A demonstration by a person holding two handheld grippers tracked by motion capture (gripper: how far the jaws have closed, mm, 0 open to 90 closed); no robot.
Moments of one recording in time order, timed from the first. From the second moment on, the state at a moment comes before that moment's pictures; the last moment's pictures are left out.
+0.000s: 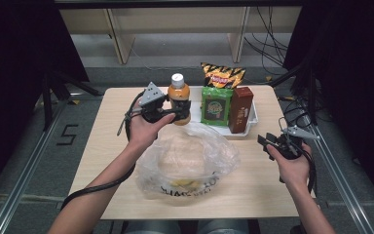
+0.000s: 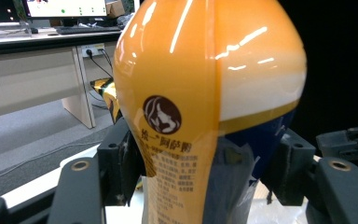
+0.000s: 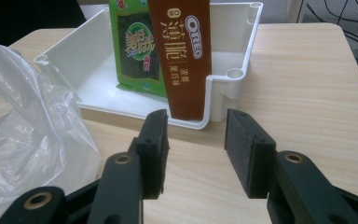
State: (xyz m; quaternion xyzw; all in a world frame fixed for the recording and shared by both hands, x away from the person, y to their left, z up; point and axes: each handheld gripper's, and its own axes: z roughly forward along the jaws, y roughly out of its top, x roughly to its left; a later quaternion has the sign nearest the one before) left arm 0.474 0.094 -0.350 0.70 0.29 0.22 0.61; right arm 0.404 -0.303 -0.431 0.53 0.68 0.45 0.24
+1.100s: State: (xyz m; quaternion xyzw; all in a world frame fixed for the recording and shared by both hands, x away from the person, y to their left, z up) left arm 0.507 0.075 -0.359 0.71 0.30 0.22 0.61; right arm 0.402 -0.302 -0.431 0.54 0.67 0.45 0.23
